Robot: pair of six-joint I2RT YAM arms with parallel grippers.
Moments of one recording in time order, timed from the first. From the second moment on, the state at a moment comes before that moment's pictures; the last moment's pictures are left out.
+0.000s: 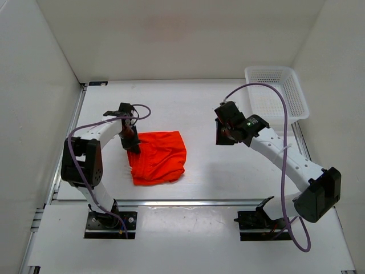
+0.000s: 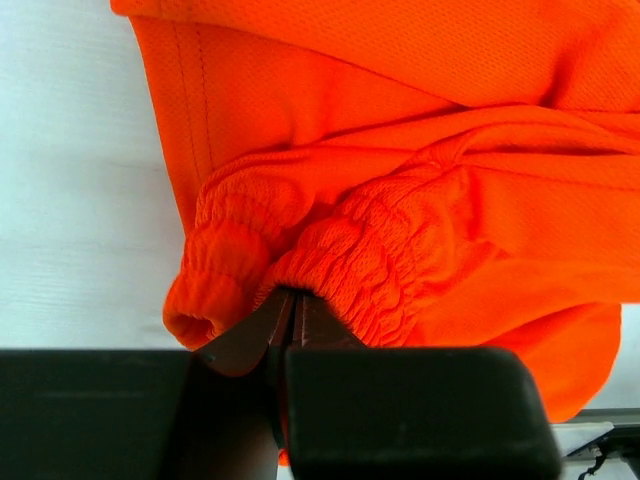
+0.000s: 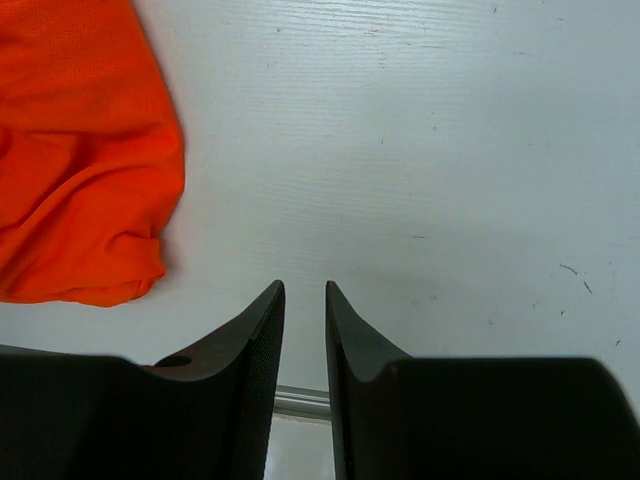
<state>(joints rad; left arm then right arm) -0.18 1.69 1.15 -0.83 0.07 -0.43 0.67 1.36 1.27 -0.90 0.19 0.55</state>
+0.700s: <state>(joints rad) -0.04 1.30 1.53 -1.03 0.02 -0.38 0.48 1.10 1.25 -0.97 0.39 0.57</state>
